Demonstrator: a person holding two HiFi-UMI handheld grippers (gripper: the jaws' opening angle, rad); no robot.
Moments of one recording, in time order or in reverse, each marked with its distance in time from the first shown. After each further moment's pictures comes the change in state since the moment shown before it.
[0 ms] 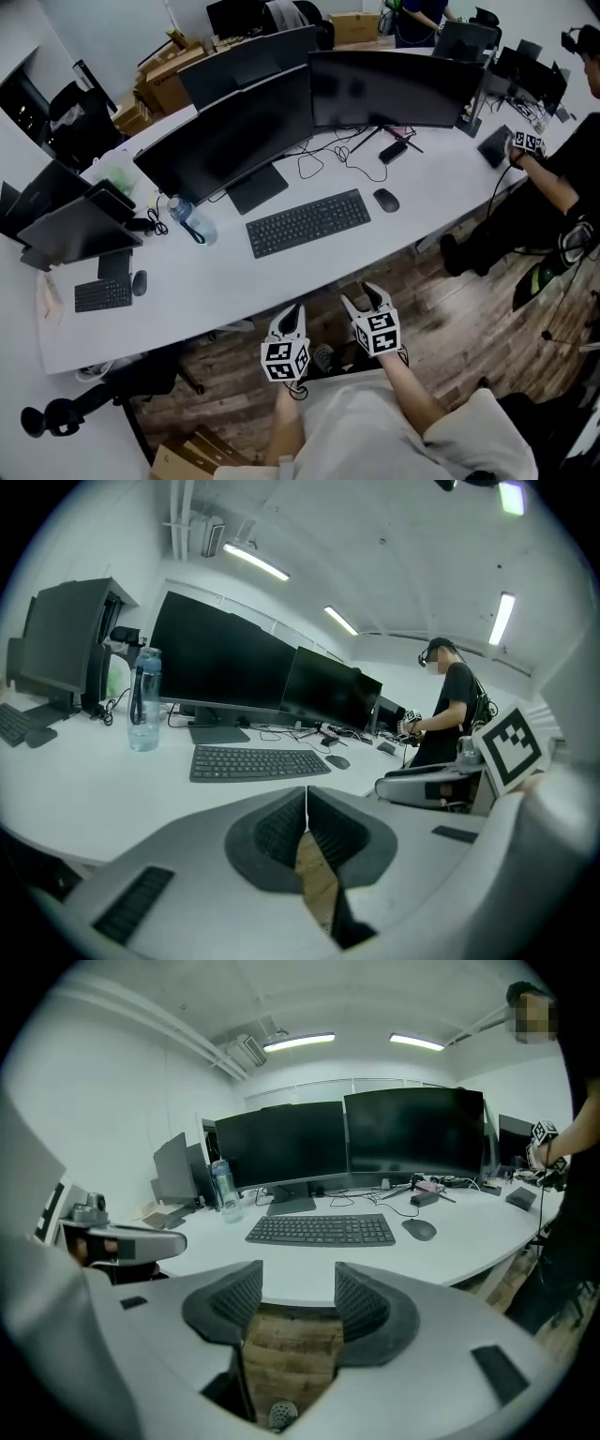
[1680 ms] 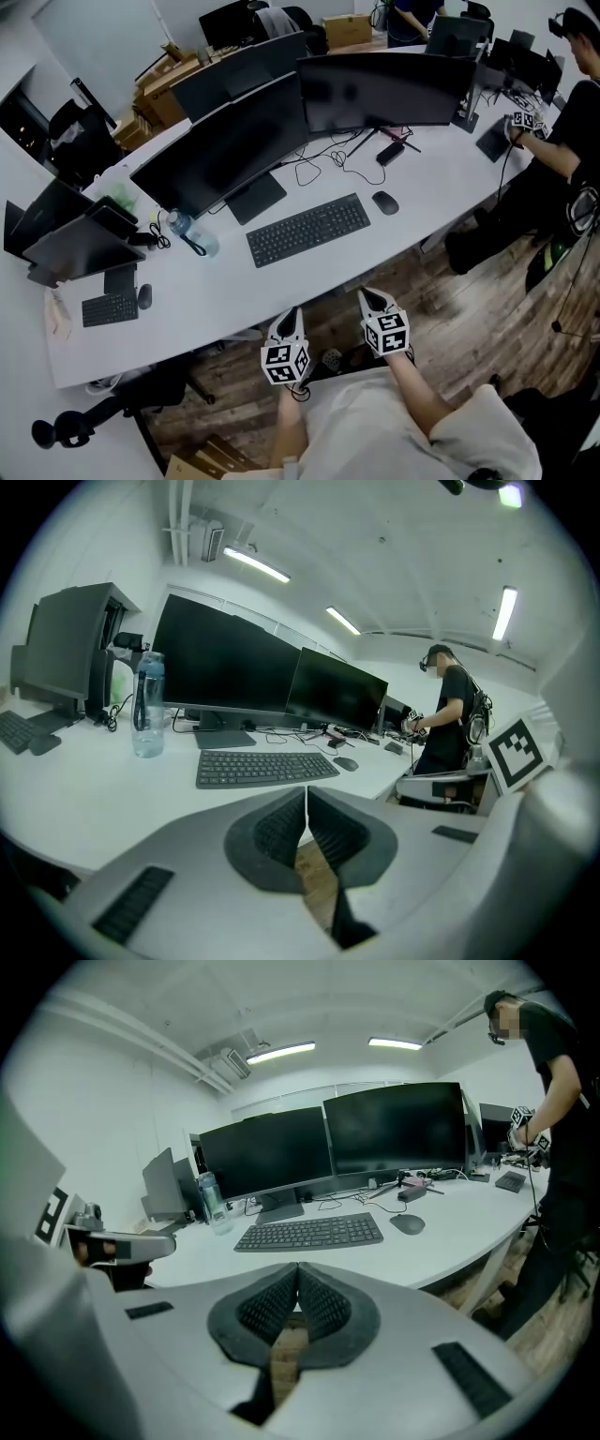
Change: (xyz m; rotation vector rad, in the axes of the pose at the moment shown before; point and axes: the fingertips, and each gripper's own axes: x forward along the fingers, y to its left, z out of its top) left arm 0.006 0.011 0.005 0.016 -0.008 0.036; right arm 0.000 -0.027 -0.006 0.090 -0.057 -0.025
